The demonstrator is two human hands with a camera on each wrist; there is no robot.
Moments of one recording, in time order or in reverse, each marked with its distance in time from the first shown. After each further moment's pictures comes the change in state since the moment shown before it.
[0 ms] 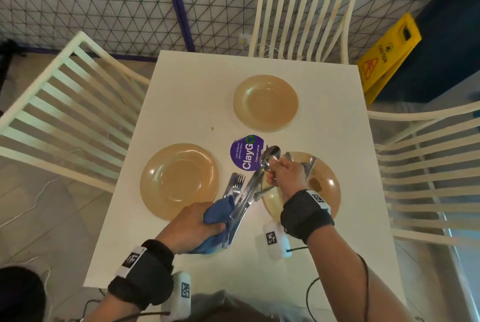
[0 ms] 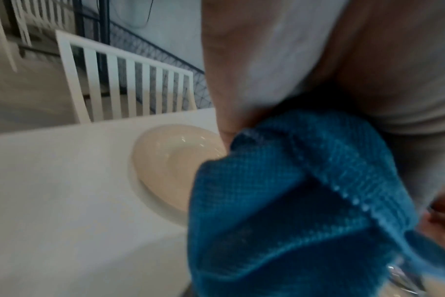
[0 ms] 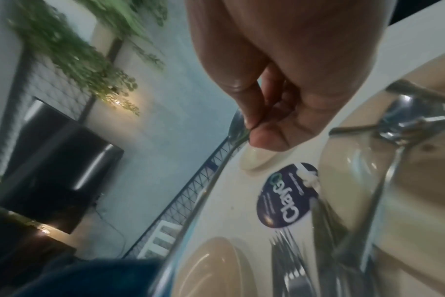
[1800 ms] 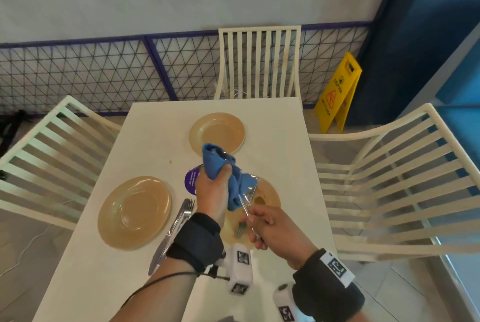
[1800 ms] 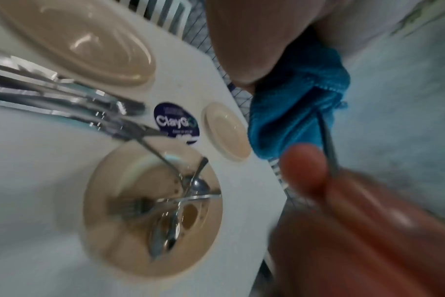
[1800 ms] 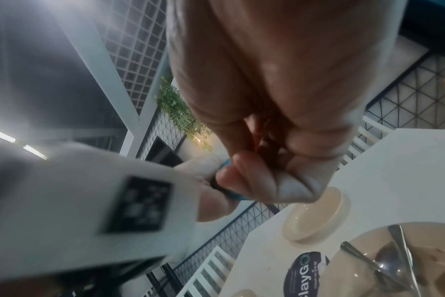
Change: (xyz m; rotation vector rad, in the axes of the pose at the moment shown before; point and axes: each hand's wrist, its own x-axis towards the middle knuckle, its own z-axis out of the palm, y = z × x) left_hand 0.052 0.205 0.141 -0.823 0.653 0.219; right_hand -0.126 -0.026 -0.183 -0.210 -0.497 -0.226
